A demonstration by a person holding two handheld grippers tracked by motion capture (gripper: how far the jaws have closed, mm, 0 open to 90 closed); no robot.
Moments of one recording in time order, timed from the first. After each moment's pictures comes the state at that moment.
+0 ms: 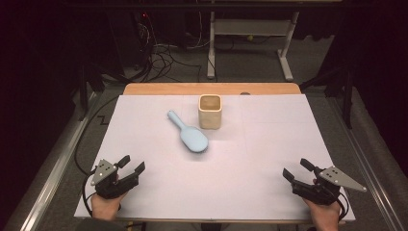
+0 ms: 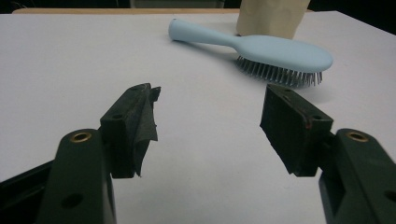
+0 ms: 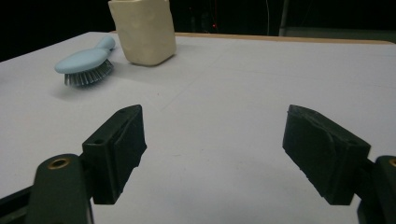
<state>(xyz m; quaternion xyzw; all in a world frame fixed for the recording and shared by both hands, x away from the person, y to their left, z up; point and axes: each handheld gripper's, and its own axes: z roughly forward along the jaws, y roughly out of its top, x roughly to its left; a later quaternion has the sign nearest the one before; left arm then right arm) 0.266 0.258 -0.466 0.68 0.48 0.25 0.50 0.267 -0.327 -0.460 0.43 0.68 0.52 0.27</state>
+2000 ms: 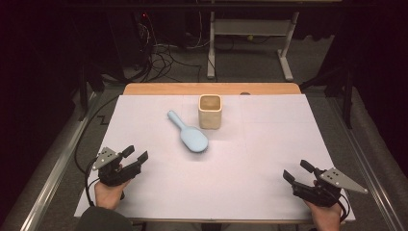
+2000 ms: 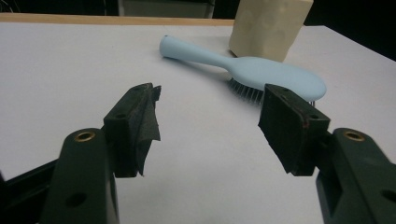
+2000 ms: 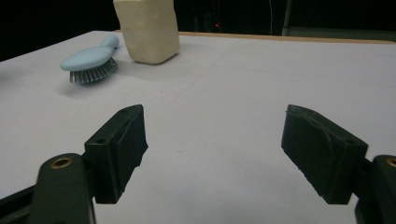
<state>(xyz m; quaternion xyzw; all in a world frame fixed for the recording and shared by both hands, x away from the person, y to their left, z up) 0.297 0.253 -0.450 0.68 0.47 0.22 0.51 0.263 -0.328 -0.460 0.43 0.69 0.52 0.27</state>
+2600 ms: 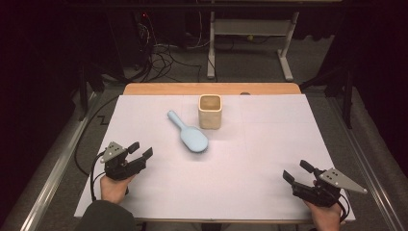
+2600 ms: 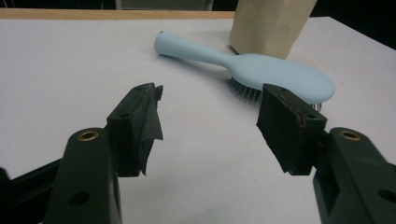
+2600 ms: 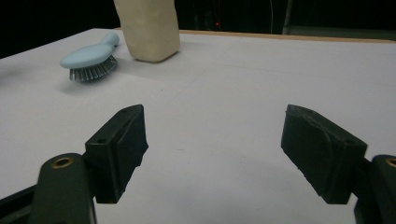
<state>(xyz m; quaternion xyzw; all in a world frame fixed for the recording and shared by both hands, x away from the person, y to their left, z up) 0.313 0.242 -0.450 0.70 0.47 0.21 0.50 0.263 -0.328 -0.461 0.43 0.69 0.52 0.27</state>
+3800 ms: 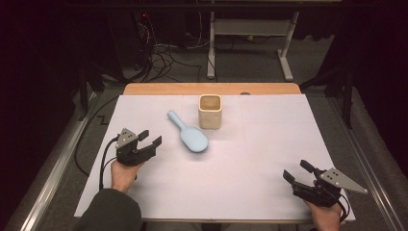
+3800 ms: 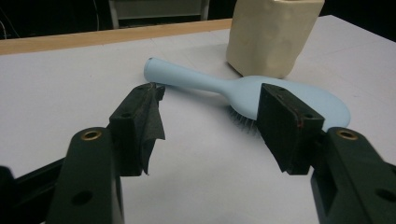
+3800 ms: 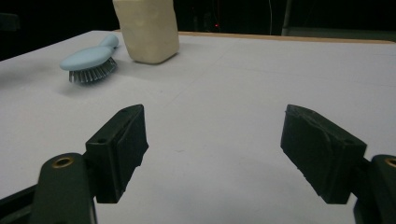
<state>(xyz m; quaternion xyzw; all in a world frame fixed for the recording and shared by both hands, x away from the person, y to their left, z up) 0.351 0.218 -0.438 0.71 0.45 0.23 0.49 0.263 -0.328 -0.461 0.43 0.69 0.52 0.27</state>
